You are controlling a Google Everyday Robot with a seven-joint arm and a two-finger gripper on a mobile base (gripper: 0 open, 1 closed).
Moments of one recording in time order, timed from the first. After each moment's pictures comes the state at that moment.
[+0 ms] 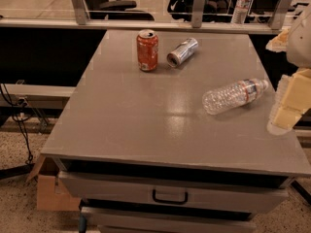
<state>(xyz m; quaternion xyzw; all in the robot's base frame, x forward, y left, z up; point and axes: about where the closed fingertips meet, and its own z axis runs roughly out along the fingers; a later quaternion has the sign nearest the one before) 0.438 -0.217 0.976 -0.60 0.78 -0.03 0.16</state>
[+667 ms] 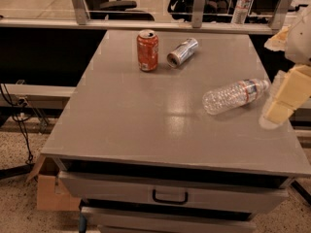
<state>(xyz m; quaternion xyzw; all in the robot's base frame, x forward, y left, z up) 0.447 -0.212 0.977 -0.58 0.79 -0.01 0.19</state>
